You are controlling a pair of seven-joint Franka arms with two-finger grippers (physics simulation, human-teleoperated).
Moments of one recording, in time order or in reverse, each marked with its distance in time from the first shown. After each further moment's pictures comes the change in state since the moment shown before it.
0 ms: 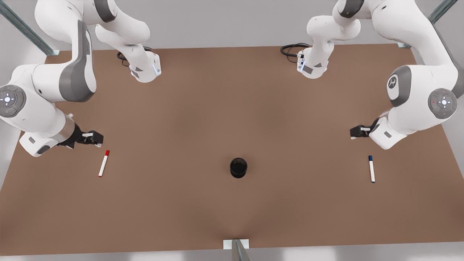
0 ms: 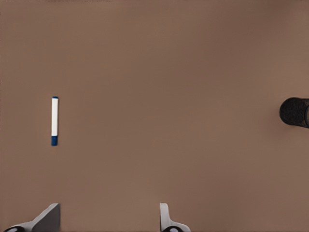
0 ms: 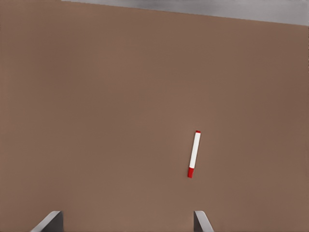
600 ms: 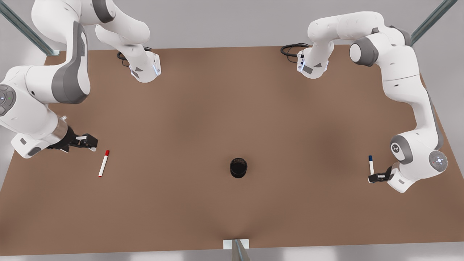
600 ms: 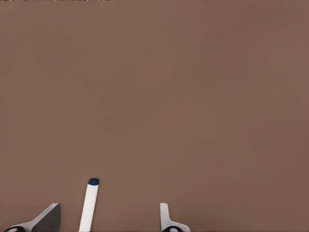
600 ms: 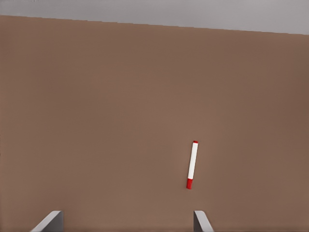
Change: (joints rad) left arm 0.290 0.494 0.001 -0.005 -0.072 0.623 0.235; right arm -0.035 0.002 0.000 -0.006 0.020 0.048 -0.004
